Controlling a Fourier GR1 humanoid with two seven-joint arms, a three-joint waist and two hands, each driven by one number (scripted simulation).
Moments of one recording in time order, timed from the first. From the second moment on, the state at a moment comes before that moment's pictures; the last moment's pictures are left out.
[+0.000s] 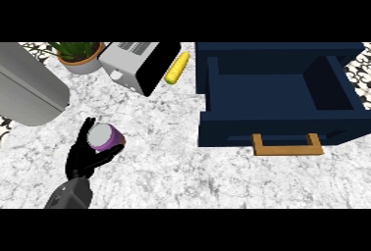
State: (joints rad) left arm -0.32 0.11 0.35 -0.61 0.27 -0.09 -0.45; right arm 0.40 -0.03 -0.77 -2.19 -0.52 0.58 0.20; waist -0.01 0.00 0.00
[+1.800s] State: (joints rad) left arm -0.36 0.02 0.06 -1.30 0.30 0.08 -0.08; right arm 0.48 -0.01 -0.74 -2.30 -0.60 0.50 0.26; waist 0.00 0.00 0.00
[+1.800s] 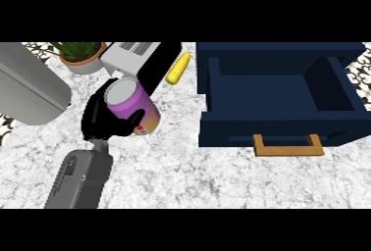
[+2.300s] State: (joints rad) left arm -0.52 0.01 -0.02 -1.43 0.24 0.25 0.12; right arm 0.49 0.00 -0.71 -2.28 -0.56 0.51 0.22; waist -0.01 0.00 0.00
